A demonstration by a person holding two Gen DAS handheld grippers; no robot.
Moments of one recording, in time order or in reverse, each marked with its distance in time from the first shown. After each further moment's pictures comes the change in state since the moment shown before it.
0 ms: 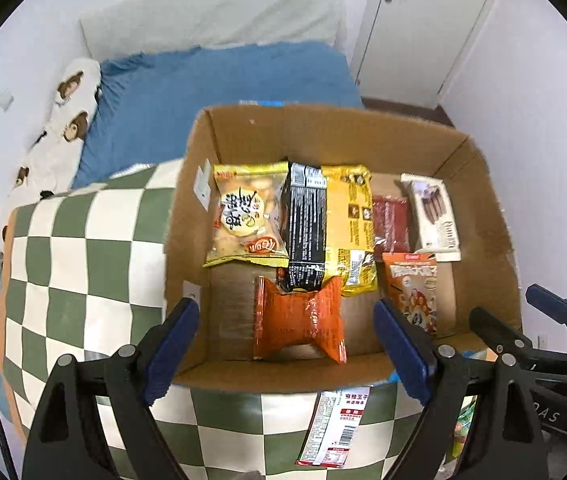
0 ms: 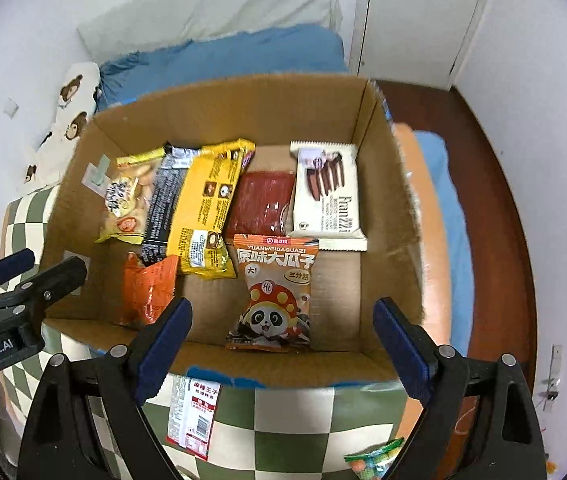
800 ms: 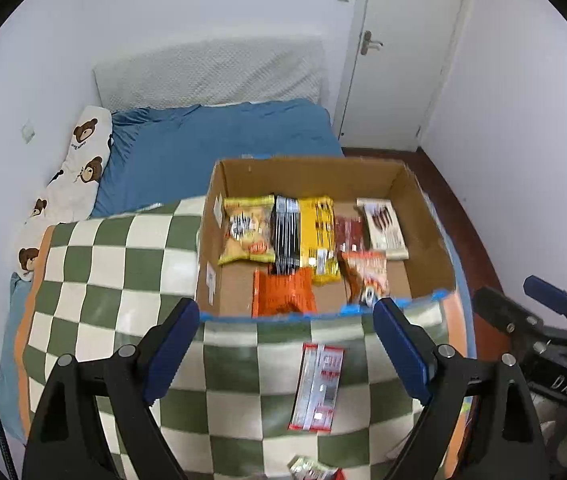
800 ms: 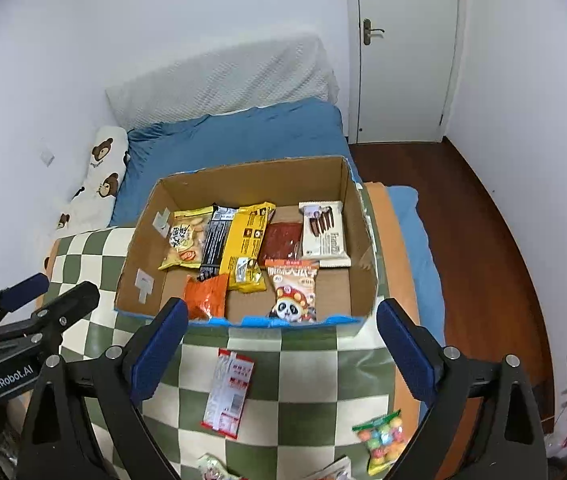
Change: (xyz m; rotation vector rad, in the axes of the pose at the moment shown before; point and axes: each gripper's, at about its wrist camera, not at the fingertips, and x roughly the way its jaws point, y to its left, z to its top) left arm -0.107 -0.016 -0.075 0.056 -0.186 -0.013; right arm -0.135 -0.004 -0.075 0.065 -0.236 0.074
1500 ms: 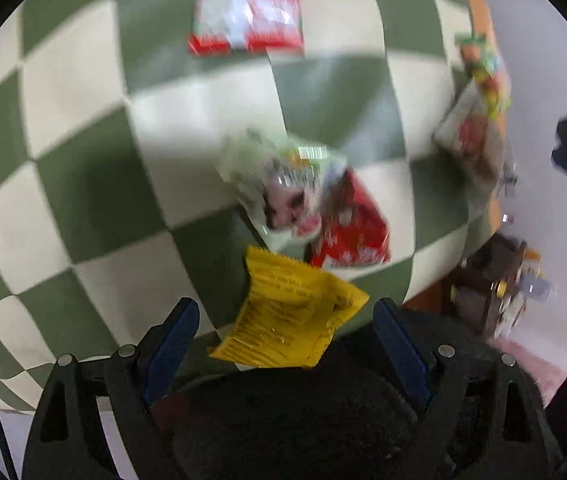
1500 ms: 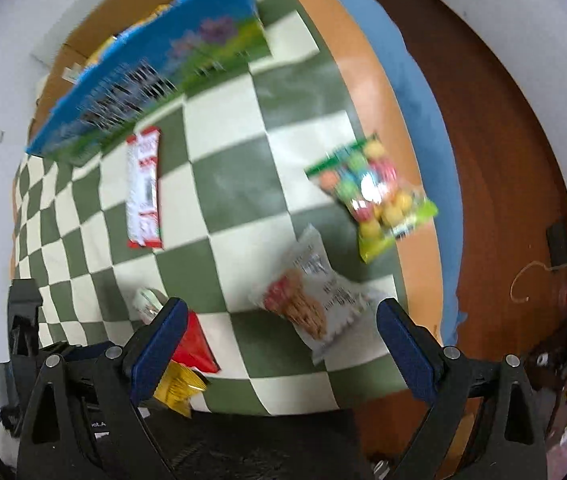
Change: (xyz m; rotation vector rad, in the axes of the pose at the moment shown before) left arm 0.148 -0.023 -0.254 0.188 0.910 -0.264; right arm 0.067 -0.090 -0.219 0.286 0.504 0.005
